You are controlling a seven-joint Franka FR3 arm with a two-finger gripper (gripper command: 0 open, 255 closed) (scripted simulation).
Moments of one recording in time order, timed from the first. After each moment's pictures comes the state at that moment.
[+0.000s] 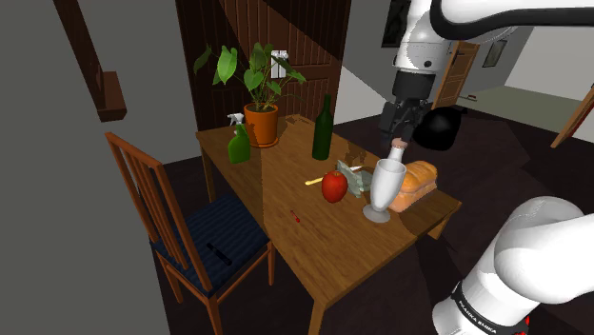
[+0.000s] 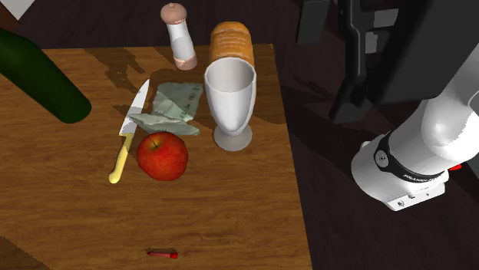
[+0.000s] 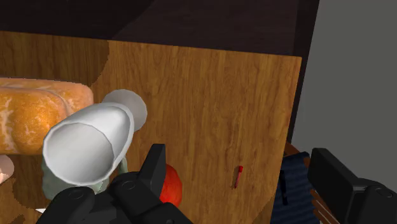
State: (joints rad) arm 0.02 -0.75 0.01 -2.38 0.09 1.57 0.04
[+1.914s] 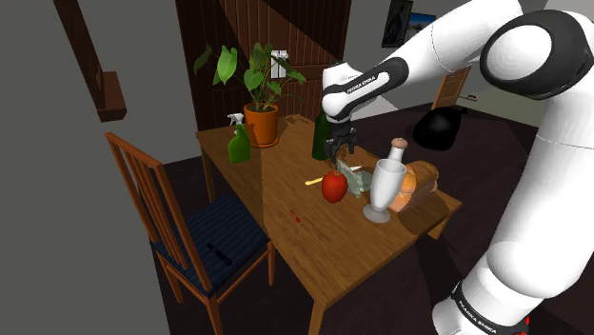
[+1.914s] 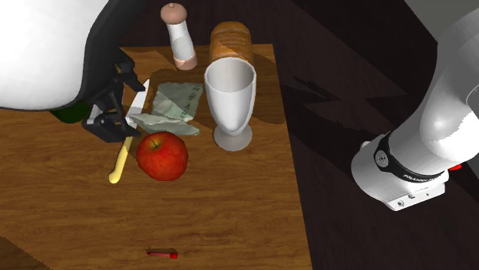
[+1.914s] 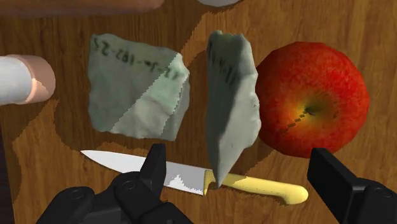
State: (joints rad) arm -0.09 0.20 -0.03 -1.97 -0.23 2.04 0.08
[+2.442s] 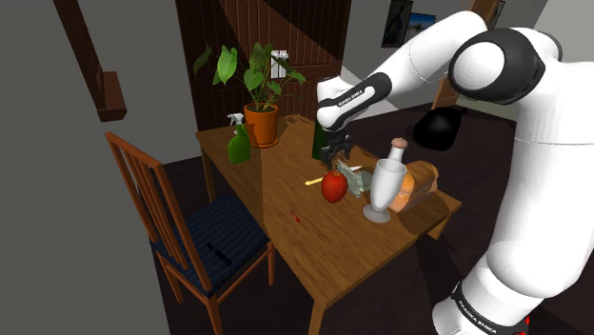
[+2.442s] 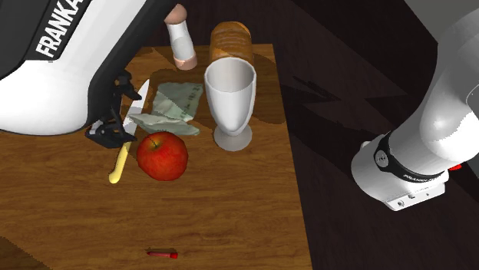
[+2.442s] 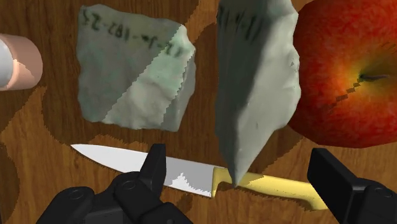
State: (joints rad) arm -0.10 0.34 -0.04 -1.89 -0.26 2.09 0.10
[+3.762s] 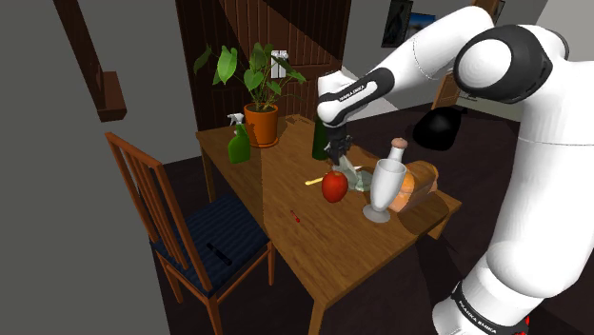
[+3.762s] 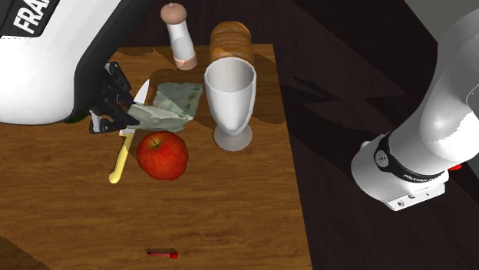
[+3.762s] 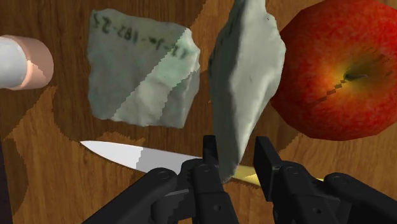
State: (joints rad) arm -0.10 0.32 -0.04 -1.88 -0.25 2.06 0.09
